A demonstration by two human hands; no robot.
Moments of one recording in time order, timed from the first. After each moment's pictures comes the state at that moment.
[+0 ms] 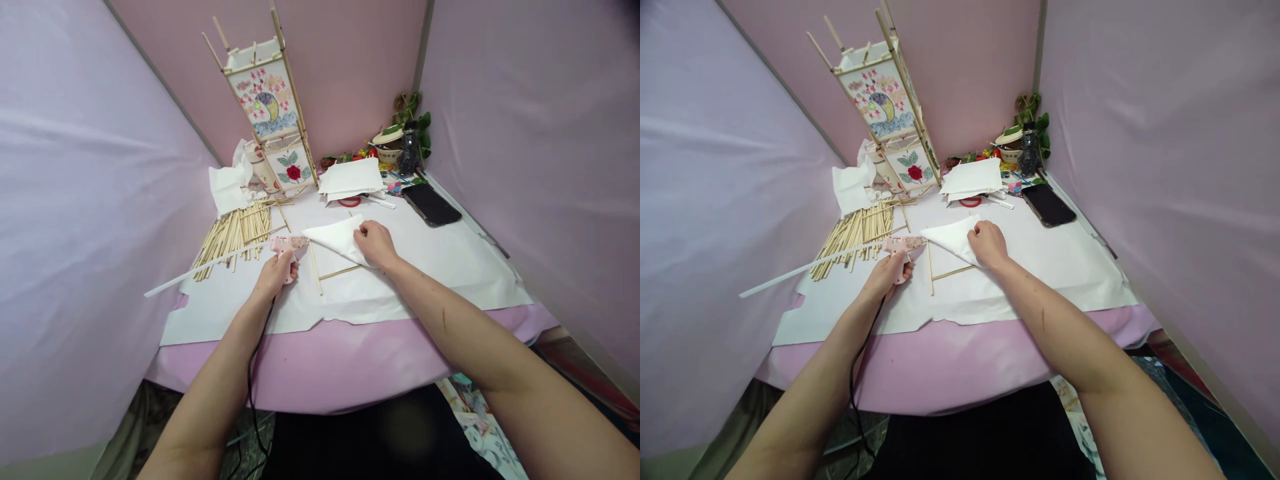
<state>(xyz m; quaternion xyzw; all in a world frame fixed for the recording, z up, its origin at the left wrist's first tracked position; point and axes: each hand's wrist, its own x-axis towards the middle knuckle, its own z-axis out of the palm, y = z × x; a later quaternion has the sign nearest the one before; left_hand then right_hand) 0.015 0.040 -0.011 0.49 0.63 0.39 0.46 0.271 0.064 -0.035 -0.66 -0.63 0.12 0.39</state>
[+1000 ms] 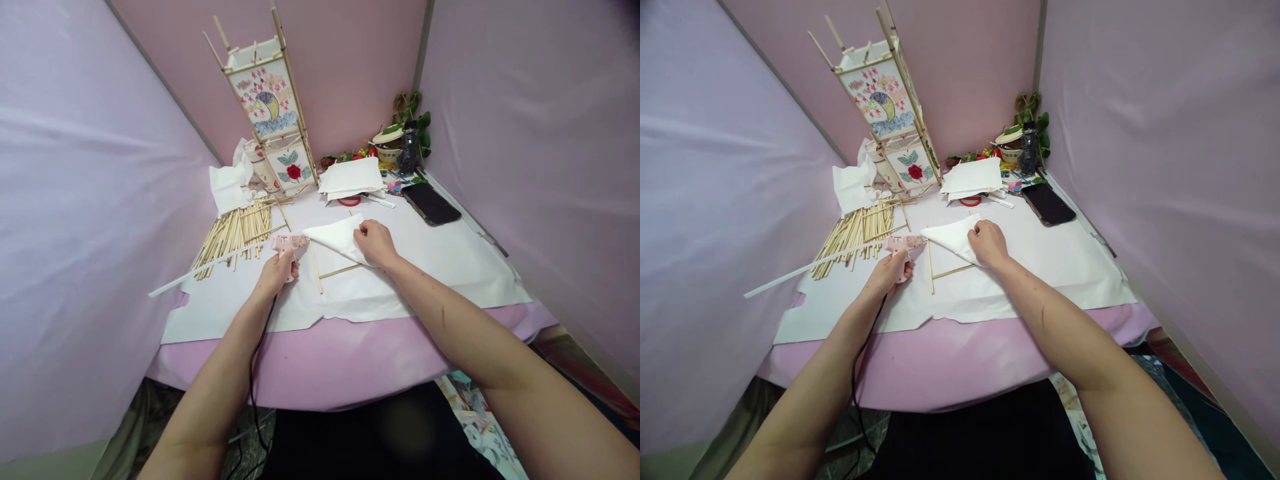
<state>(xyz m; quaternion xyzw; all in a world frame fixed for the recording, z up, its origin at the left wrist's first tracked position) 0.016 0.038 -0.009 0.53 0.67 0.33 0.40 0.272 0.064 -0.036 -0.66 -0.64 0.13 0.38</state>
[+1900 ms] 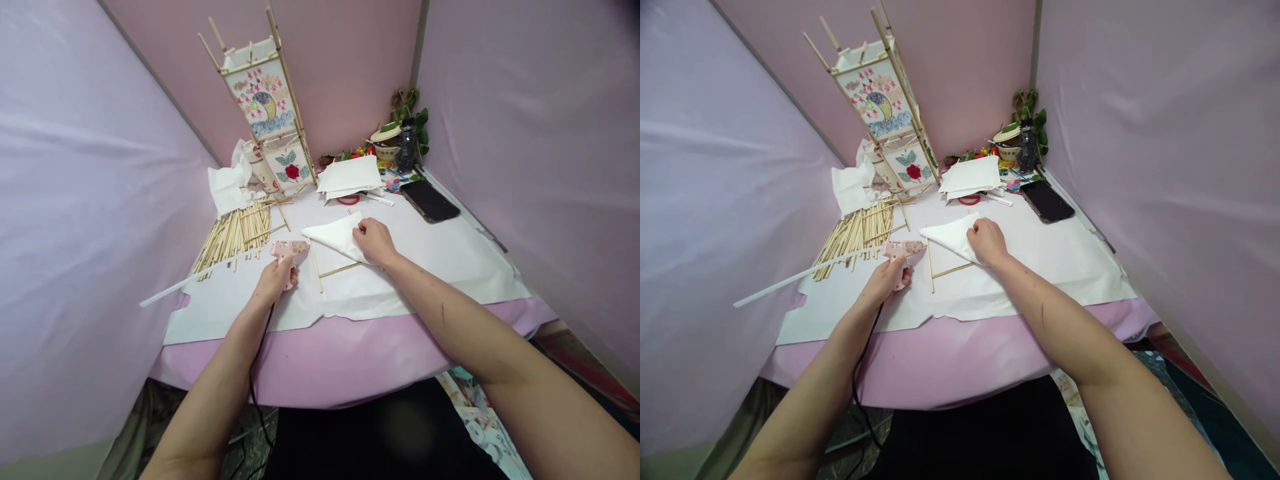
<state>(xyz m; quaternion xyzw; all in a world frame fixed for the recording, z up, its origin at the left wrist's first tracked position) 0.015 0.016 0.001 0.54 0.67 0.32 0.40 0.272 0.063 -0.035 -0.66 -0.64 0.13 0.38</state>
